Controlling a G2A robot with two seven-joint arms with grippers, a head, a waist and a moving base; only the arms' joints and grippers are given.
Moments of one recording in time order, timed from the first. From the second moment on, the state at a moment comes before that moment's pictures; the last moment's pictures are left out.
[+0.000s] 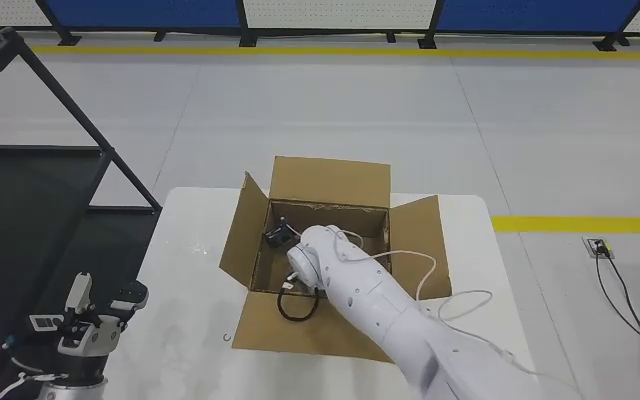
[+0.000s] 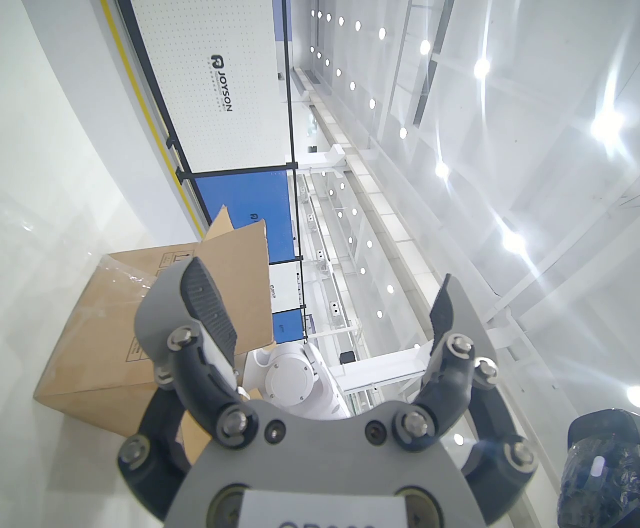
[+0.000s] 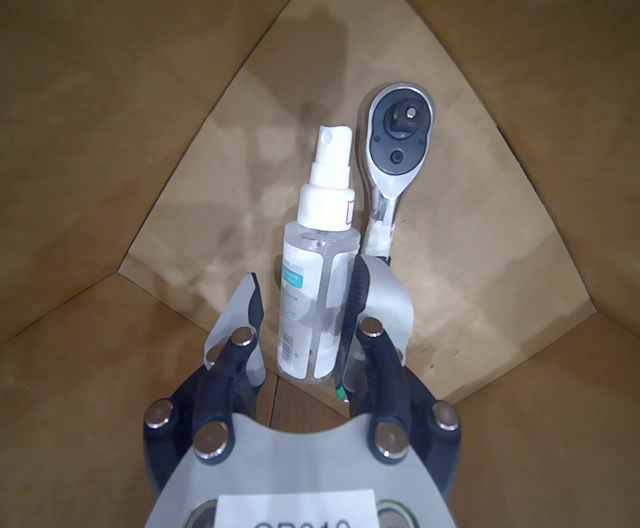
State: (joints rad) left arm 1.73 -1.22 -1.93 -2.03 -0.54 -0.26 -0.29; right arm -0.10 -1.87 0.30 -0.36 -0.60 0.03 0.94
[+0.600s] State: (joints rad) left arm 1.73 -1.22 -1.93 -2.03 -0.54 -0.26 -0.29; right arm -0.09 -1.94 0.32 -0.23 -0.62 0.01 0.95
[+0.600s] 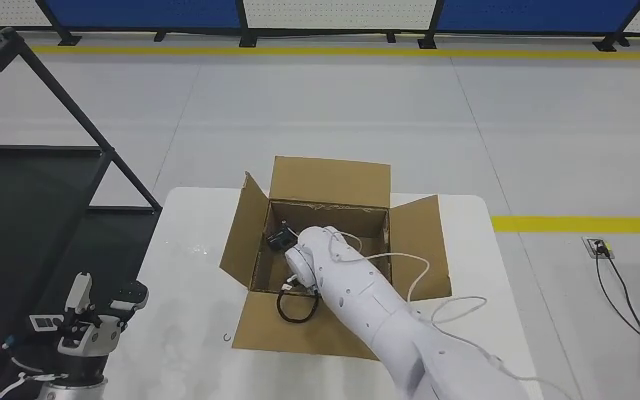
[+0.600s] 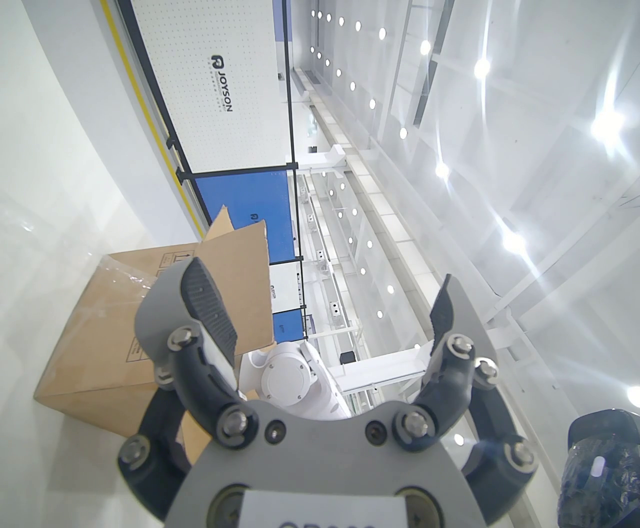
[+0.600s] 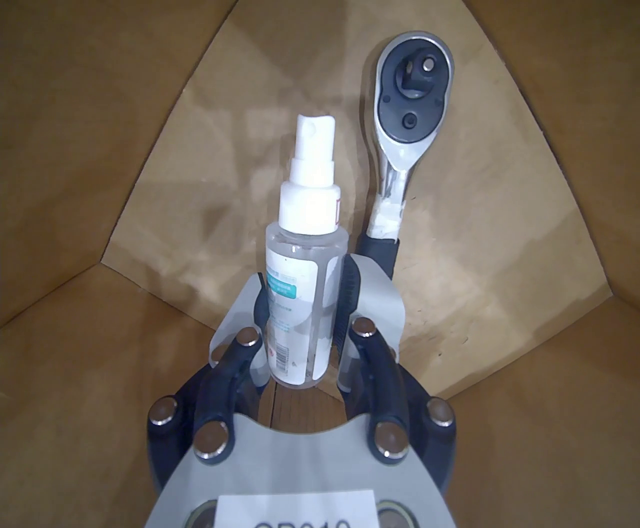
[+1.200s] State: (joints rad) left arm 1.73 -1.22 -1.93 -2.03 -0.54 -0.26 -0.29; right arm -0.08 -1.94 0.37 -0.16 -0.60 -0.03 0.90
